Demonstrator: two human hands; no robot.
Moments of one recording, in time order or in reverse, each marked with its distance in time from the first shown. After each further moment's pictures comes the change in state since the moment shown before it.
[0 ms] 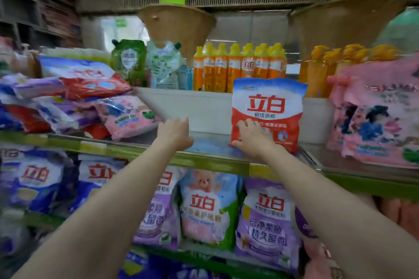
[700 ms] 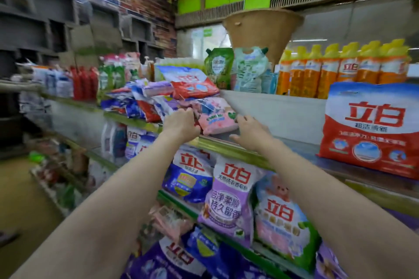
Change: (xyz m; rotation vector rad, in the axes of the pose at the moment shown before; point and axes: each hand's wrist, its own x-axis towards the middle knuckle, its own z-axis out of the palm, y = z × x) left_hand -0.089 -0.147 -0.066 0.104 0.060 -0.406; right_hand 0.015 -0.186 -0.001 0.182 0.004 -0.394
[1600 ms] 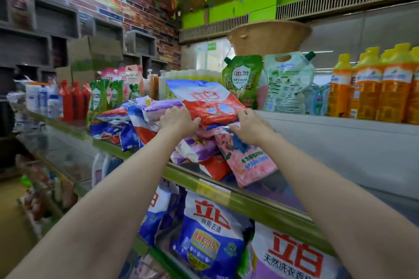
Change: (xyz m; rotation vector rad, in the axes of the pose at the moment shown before) left_hand 0.238 -0.101 0.075 -0.090 0.038 -0.120; right_hand 0.259 -0.043 0.061 0.085 0.048 -0.001
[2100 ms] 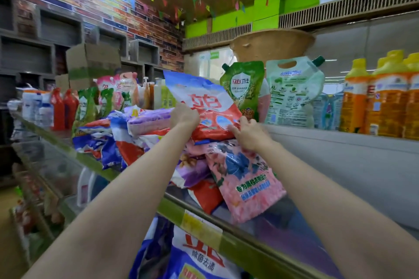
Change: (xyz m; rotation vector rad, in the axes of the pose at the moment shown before) left_hand 0.077 0.052 0.026 -0.667 0.131 -0.315; right_hand 0.076 0.038 0.026 0.179 -0.013 0.095
